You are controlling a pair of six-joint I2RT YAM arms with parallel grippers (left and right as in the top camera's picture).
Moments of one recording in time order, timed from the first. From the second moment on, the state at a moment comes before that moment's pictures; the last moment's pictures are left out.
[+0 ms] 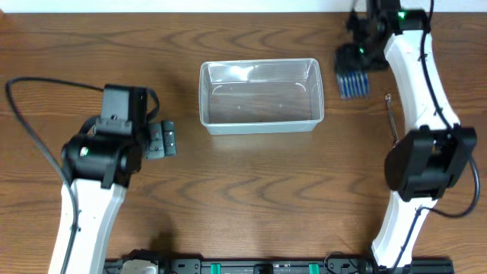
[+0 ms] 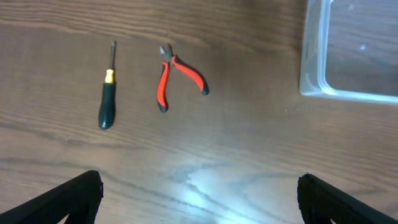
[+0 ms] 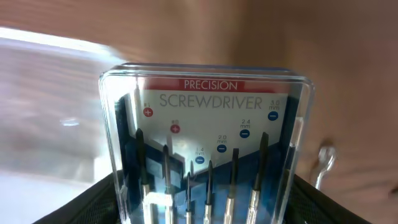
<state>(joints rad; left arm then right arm) -0.14 1.19 1.26 -1.17 -0.21 -0.19 0.09 2.13 2.12 -1.23 -0.07 -0.12</state>
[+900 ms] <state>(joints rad) 0.10 1.21 1.26 -1.12 -0.11 -0.20 0.42 2.15 1.80 -1.06 -0.13 -0.72</state>
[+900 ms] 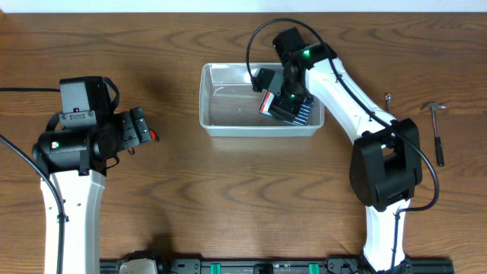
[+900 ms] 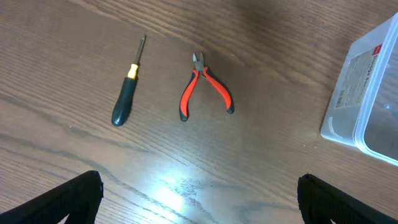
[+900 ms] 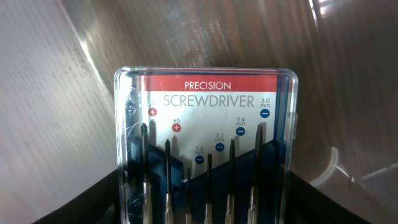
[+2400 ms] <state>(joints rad) 0.05 1.59 1.64 -1.37 -0.10 -0.50 0.10 2.03 2.54 -1.54 -0.11 -0.11</state>
